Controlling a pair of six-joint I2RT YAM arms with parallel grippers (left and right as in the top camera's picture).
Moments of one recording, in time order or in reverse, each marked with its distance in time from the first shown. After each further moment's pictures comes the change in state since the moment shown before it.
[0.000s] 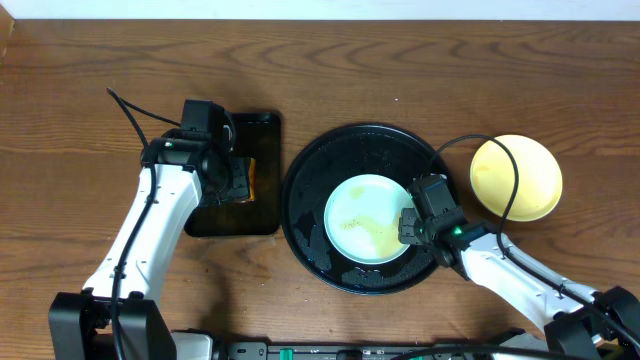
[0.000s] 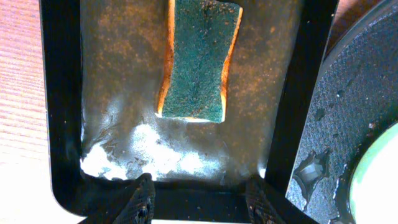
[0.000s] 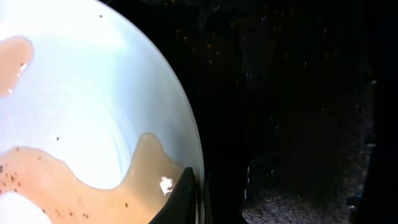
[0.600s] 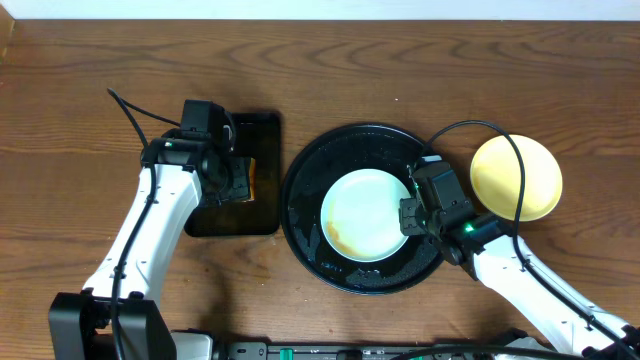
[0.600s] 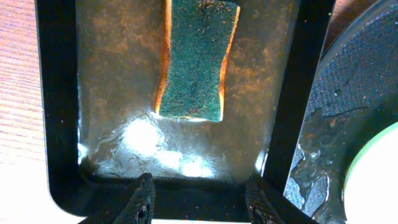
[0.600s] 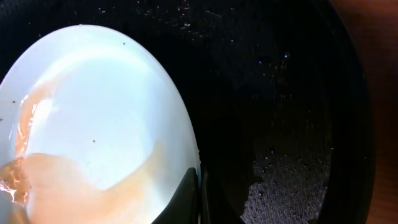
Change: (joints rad) left arm 0.000 0.000 0.000 -0.001 0.008 0.000; right arm 0.000 -0.117 0.088 -0.087 0.004 -0.182
